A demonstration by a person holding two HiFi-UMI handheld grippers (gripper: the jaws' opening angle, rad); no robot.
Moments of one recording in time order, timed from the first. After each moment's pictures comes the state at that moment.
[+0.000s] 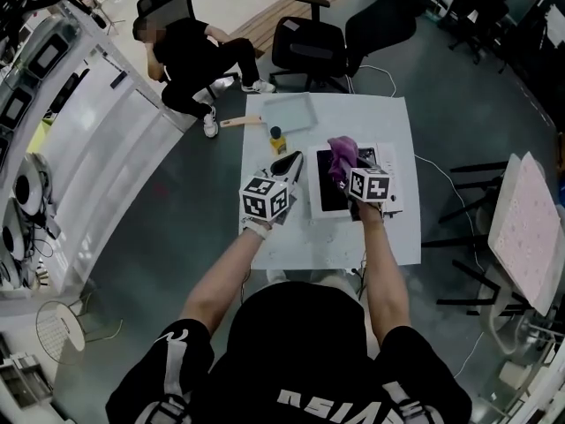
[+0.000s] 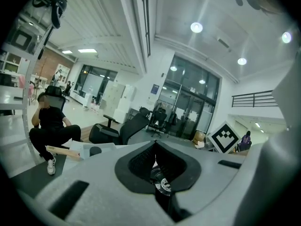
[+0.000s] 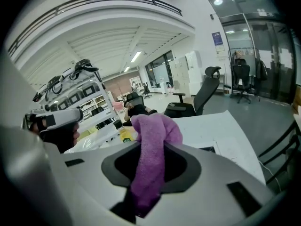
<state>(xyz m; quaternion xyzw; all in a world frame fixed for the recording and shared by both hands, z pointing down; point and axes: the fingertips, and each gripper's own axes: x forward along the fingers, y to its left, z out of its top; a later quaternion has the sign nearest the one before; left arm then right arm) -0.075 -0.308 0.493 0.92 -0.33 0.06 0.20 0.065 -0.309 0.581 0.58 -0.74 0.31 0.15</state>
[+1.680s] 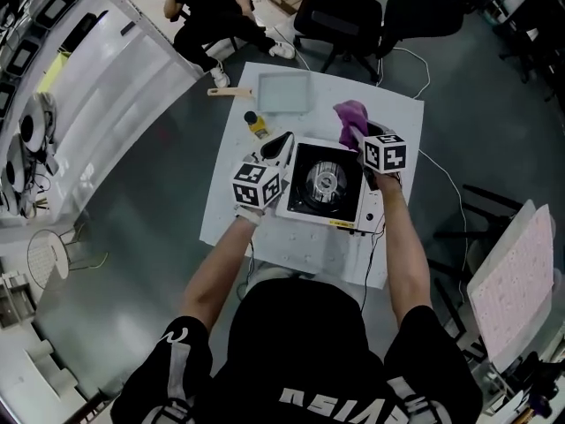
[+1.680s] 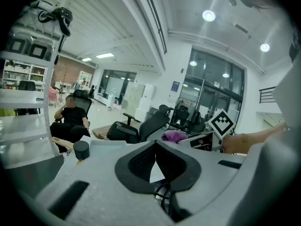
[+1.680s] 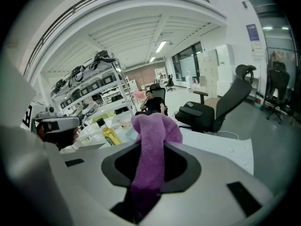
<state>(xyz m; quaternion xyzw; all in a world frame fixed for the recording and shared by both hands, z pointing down) -0.004 -0.377 0.536 0.86 -0.46 0.08 0.21 0.160 -0.441 0.602 0.43 -0.84 0.27 0.22</state>
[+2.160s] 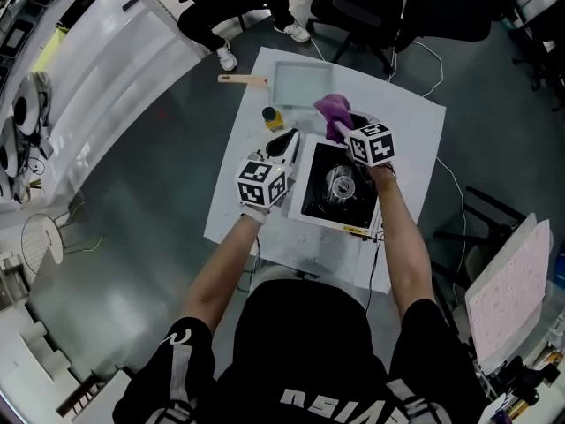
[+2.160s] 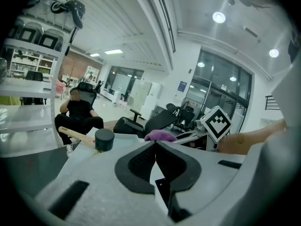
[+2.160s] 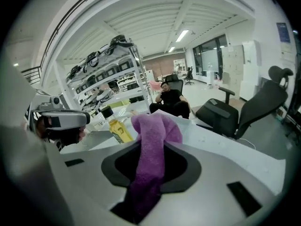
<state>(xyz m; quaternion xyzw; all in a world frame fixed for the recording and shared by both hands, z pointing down) -0.055 -0.401 0.579 0.84 -0.48 0.08 0.25 0.043 -0.470 0.645 0.33 -0.87 0.24 0.27</state>
